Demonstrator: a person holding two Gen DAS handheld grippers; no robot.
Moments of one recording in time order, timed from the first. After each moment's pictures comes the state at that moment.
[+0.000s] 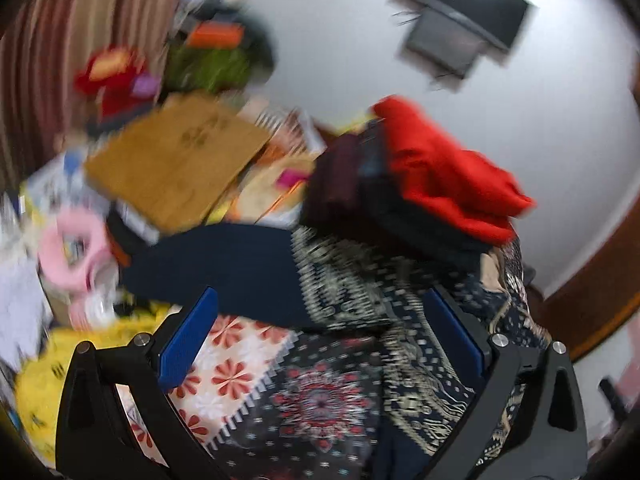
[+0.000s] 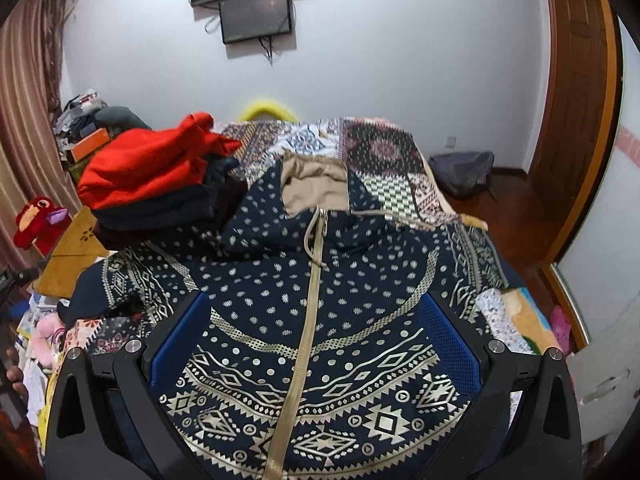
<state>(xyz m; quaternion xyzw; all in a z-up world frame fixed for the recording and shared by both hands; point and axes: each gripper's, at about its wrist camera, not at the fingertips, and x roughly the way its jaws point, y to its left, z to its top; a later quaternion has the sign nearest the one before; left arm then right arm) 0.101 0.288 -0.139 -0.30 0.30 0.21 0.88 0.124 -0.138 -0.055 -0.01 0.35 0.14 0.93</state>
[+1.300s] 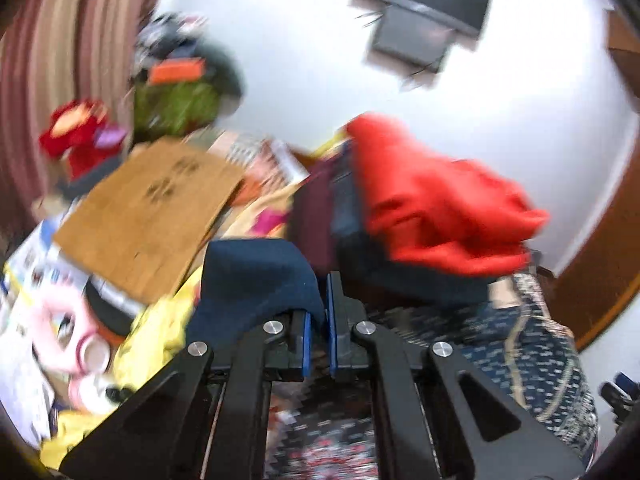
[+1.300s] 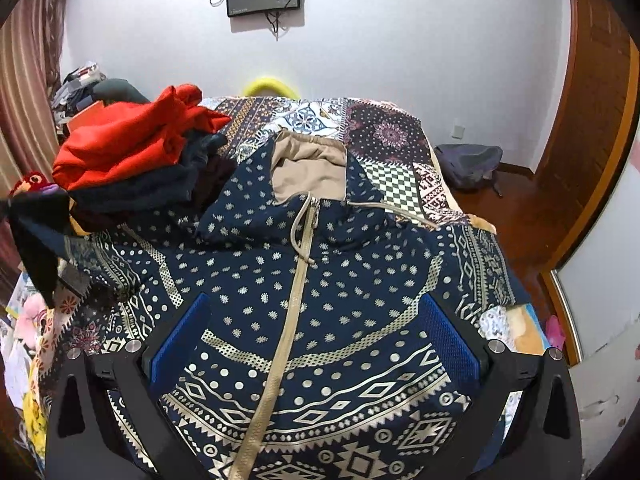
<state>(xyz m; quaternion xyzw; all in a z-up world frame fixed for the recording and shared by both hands) 0.172 0.274 -0.097 -0.18 0.27 0.17 0.93 0.171 -0.144 -0.073 -0.05 0.37 0.15 0.91</state>
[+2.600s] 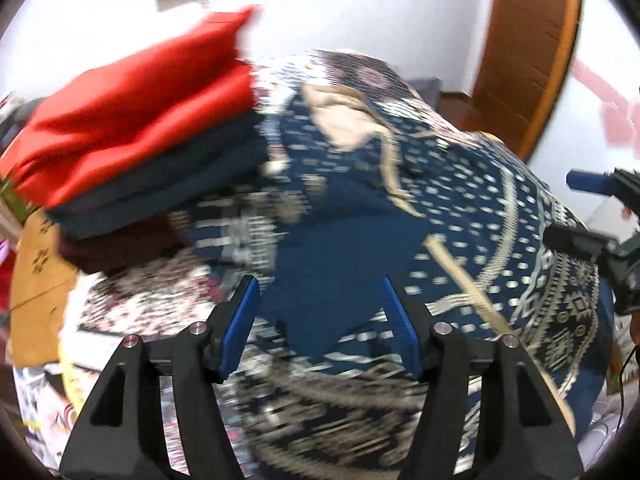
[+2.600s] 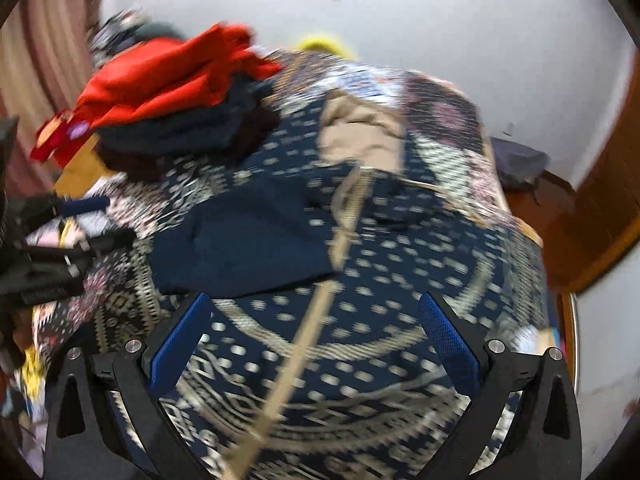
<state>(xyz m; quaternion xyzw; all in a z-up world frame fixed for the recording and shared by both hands) 0.228 0.088 -0.154 0.02 0.43 -0.04 0.90 0.188 -0.100 -0.102 -0.13 0.43 0.24 0.86</state>
